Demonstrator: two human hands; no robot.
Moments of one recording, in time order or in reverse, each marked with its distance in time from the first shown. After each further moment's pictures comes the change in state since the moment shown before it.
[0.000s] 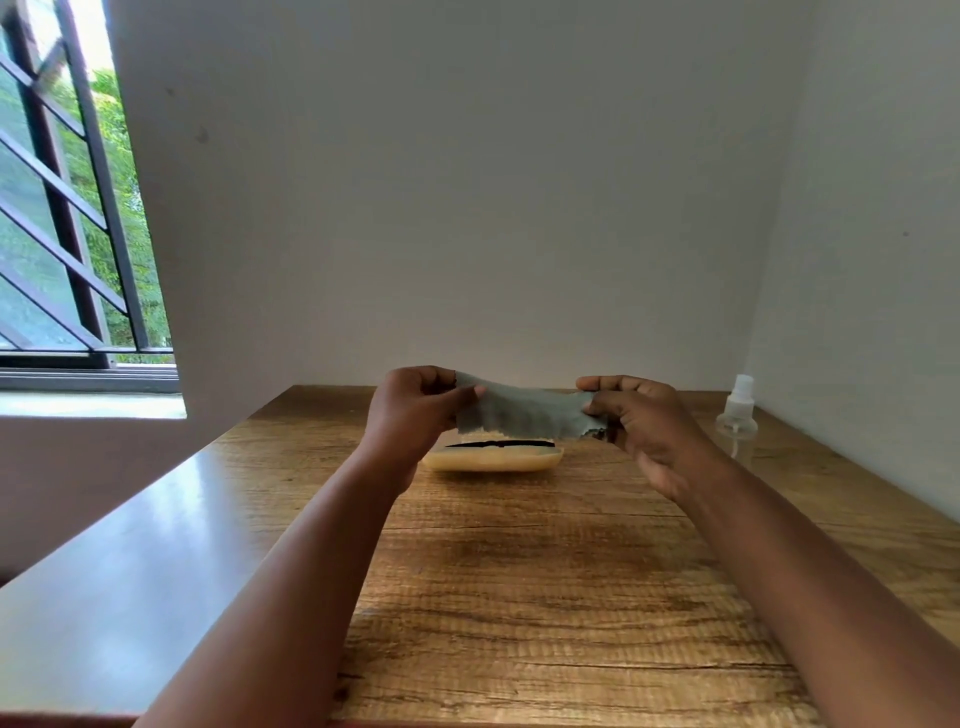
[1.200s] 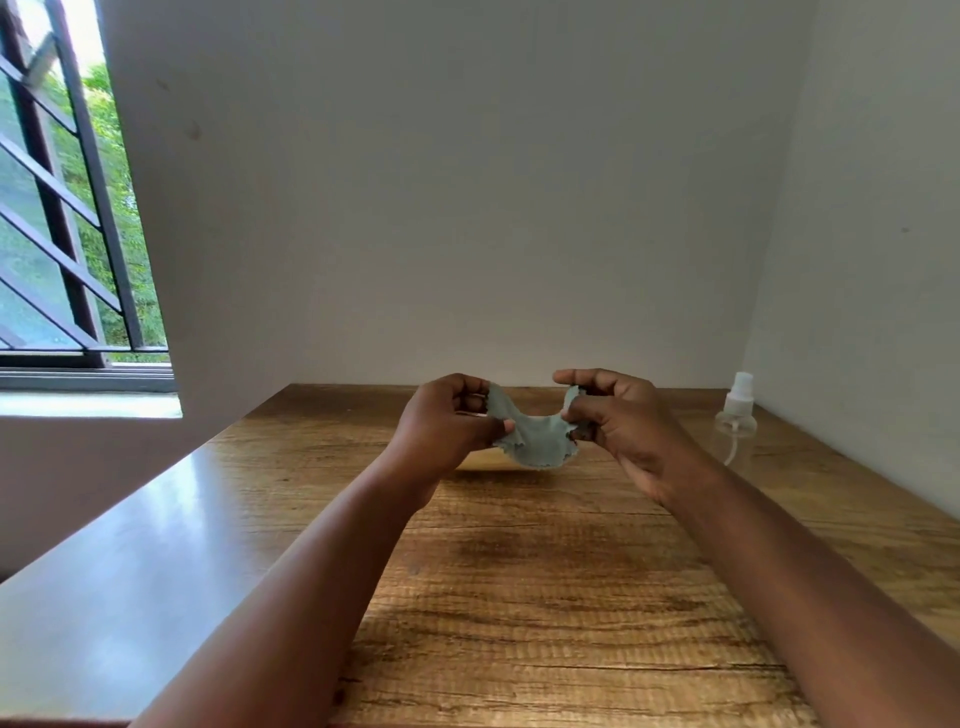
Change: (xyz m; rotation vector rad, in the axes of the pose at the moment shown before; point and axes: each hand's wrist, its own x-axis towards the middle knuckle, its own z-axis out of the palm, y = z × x) left_hand -0.008 -0.004 0.022 0.010 -0.132 -0.043; right_hand -0.013 -0.002 0.011 -0.073 -0.118 -0.078
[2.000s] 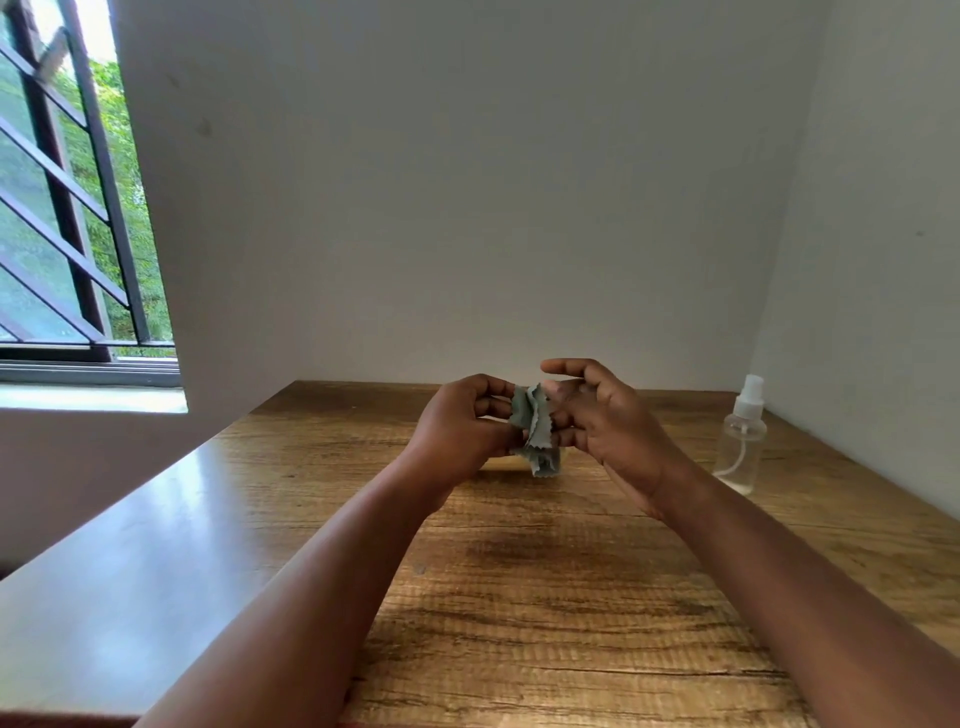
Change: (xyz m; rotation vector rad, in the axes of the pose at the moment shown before) left_hand -0.006 0.002 0.007 0.065 -0.085 0.040; right_hand -0.009 0.002 0.014 -0.004 -0.185 -0.117
